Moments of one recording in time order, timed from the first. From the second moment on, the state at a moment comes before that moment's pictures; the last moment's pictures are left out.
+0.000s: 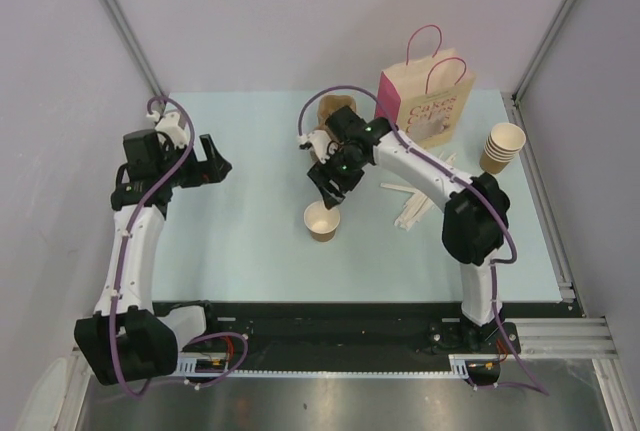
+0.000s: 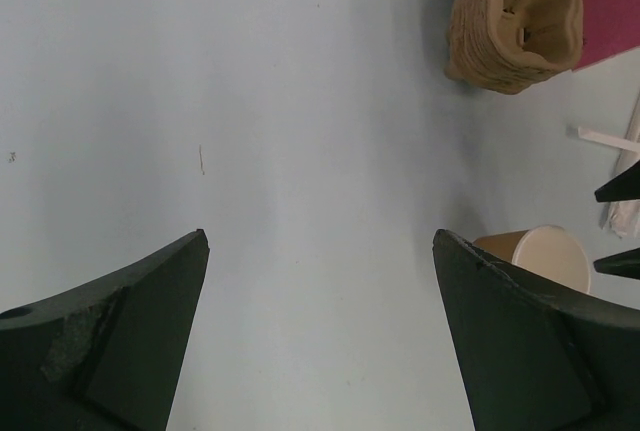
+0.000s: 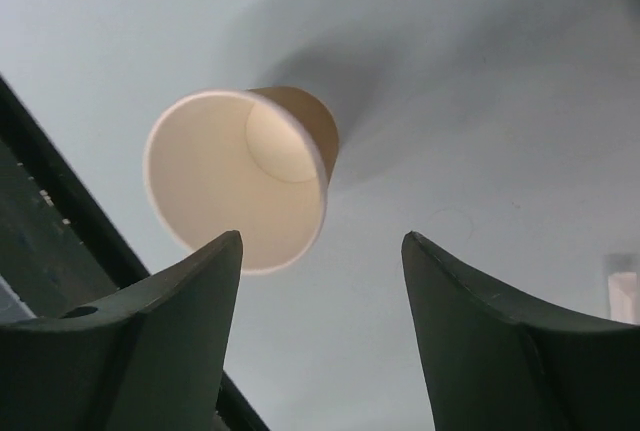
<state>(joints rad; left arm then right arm) 0.16 1.11 1.03 -0.52 0.40 -0.10 0.68 2.02 1.80 -0.94 -0.35 -0.25</state>
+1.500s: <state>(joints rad) -0.10 1.30 1.18 -0.45 0.34 -0.04 -0.54 1.77 1.47 -1.05 -0.27 -0.10</state>
